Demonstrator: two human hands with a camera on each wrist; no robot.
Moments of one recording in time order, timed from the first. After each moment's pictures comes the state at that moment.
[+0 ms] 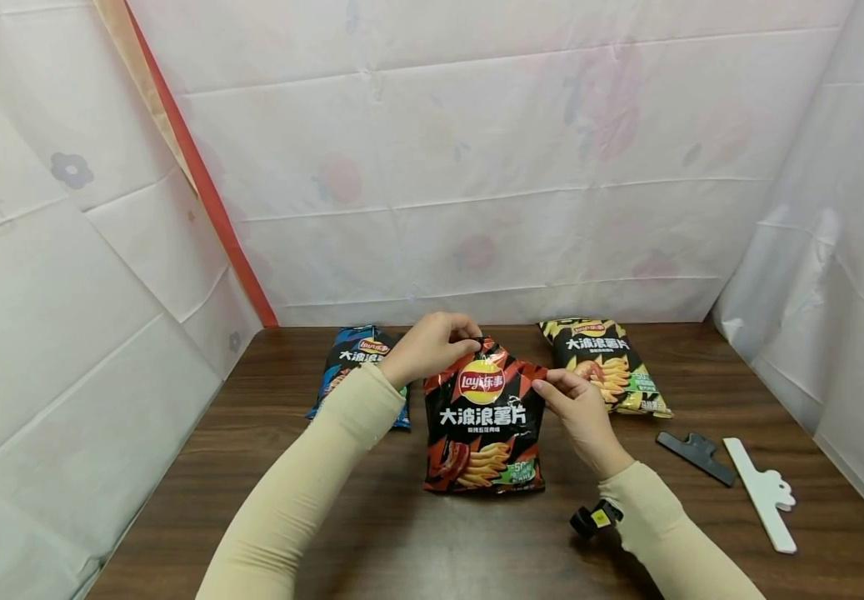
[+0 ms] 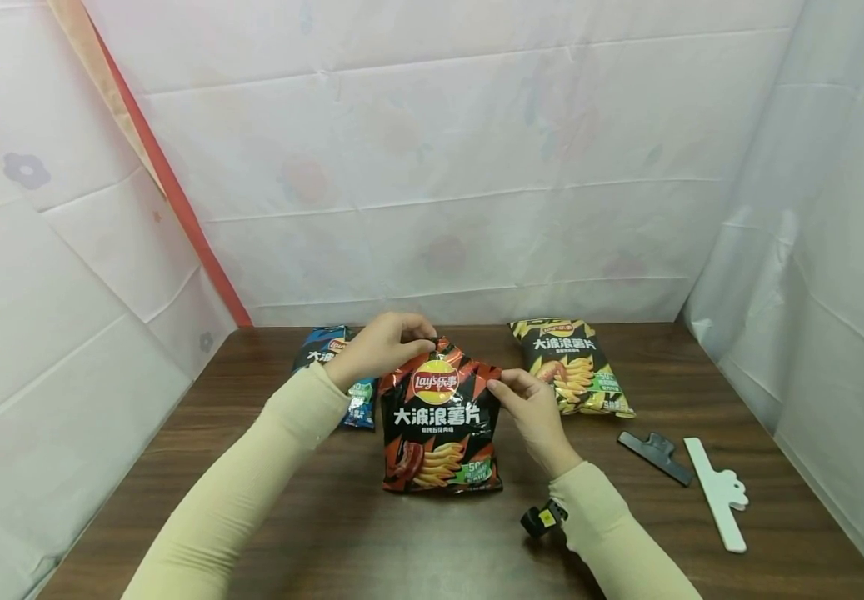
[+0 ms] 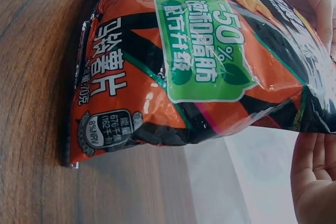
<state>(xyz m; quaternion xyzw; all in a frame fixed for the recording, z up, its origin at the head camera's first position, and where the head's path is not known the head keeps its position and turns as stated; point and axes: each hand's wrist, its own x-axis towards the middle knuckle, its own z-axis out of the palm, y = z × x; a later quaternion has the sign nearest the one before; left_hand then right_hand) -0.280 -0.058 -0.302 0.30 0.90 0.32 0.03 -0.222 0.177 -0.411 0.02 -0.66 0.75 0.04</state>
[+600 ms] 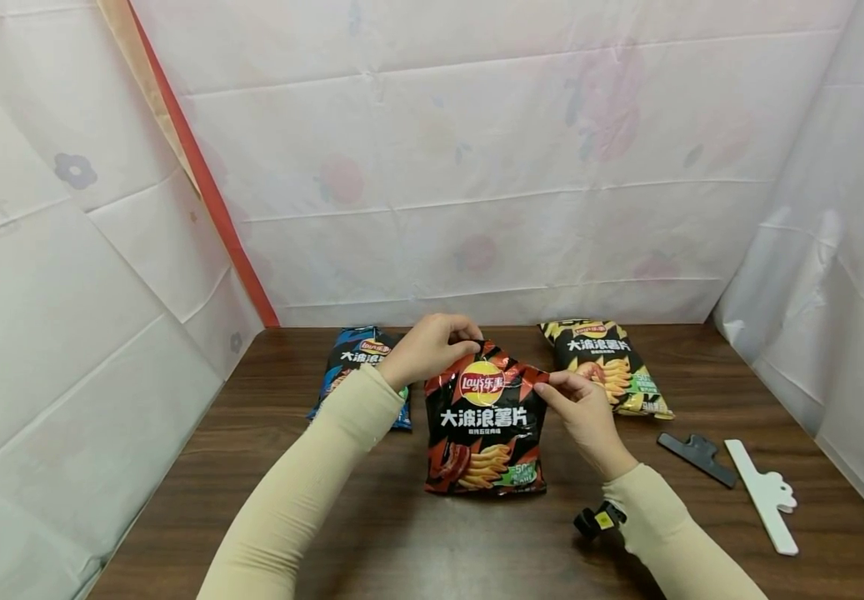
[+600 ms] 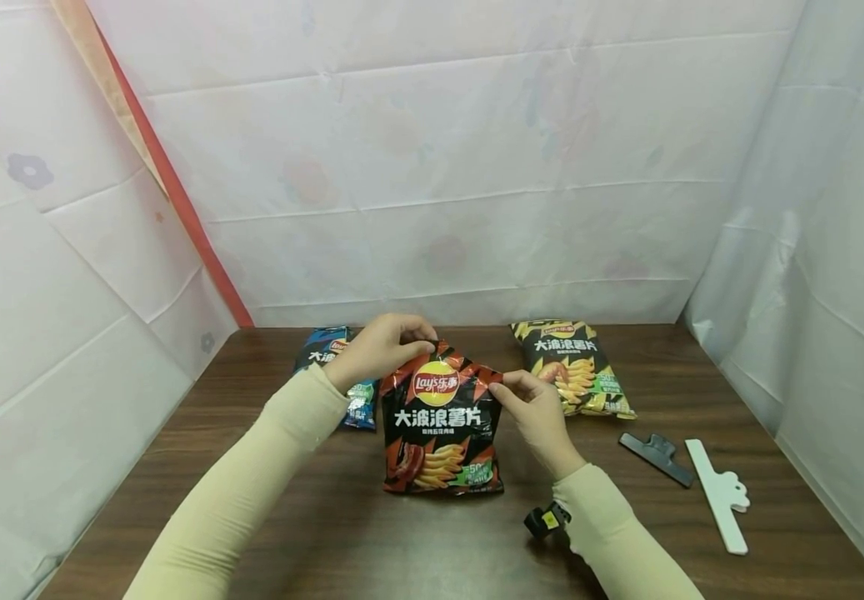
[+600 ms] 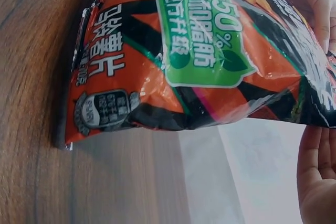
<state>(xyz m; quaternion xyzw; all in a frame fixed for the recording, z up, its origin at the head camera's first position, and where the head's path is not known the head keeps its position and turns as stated) -0.277 -0.061 -0.302 0.30 0.89 0.34 0.03 -0.220 0.180 -0.410 0.03 -0.72 0.68 0.09</state>
